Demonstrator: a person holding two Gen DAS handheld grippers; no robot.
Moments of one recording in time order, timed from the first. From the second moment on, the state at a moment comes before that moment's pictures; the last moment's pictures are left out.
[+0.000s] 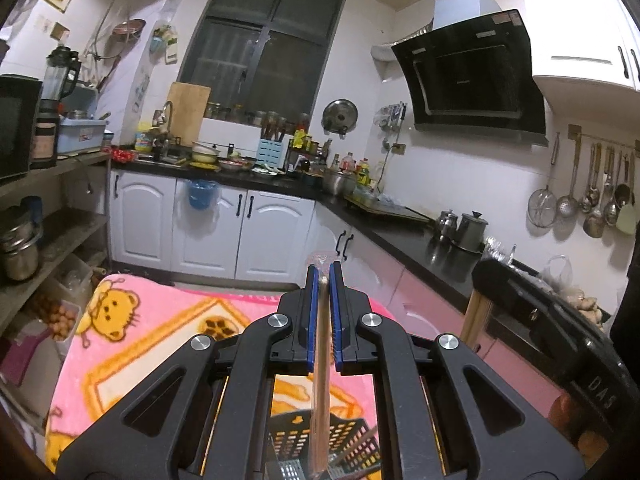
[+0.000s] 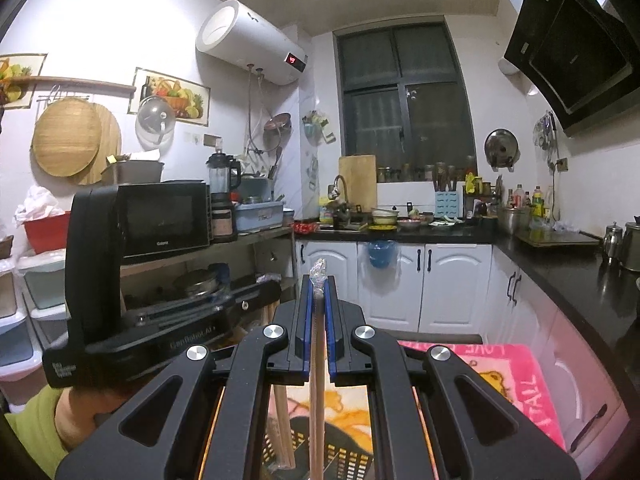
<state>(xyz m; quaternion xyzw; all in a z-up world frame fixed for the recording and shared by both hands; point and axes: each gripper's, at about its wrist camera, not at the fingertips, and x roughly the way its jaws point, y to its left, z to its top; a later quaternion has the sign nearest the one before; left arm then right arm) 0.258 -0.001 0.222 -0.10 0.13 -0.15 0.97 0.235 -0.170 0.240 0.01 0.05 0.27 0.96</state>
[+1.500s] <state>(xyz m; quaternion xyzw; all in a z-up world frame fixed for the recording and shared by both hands) 0.266 0.002 0.129 -0.10 0.18 -0.15 0.97 0.263 -0.190 0.139 0.05 0.13 0.24 0.96</state>
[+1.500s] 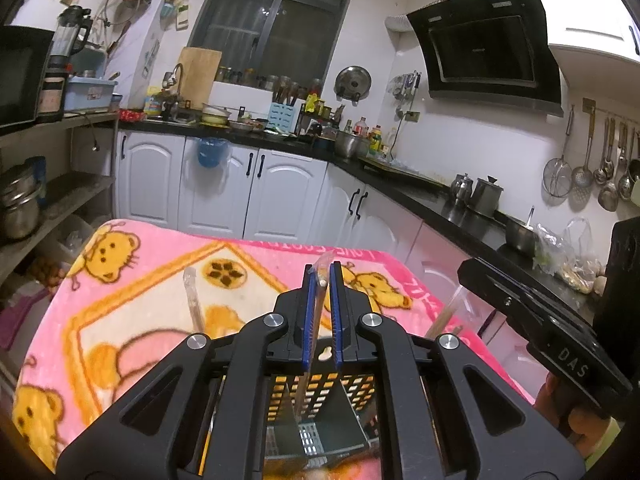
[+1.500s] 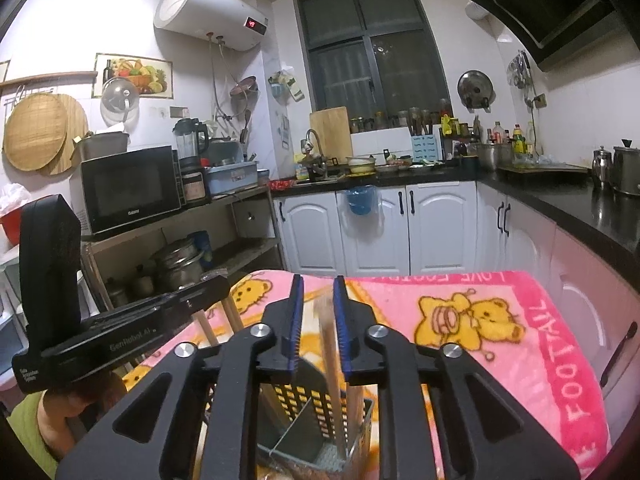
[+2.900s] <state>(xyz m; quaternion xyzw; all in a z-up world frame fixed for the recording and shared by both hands) 0.196 0.018 0.117 -0.10 0.22 -0.12 0.96 0.195 -0.234 0.127 0.05 0.17 0.21 0.96</state>
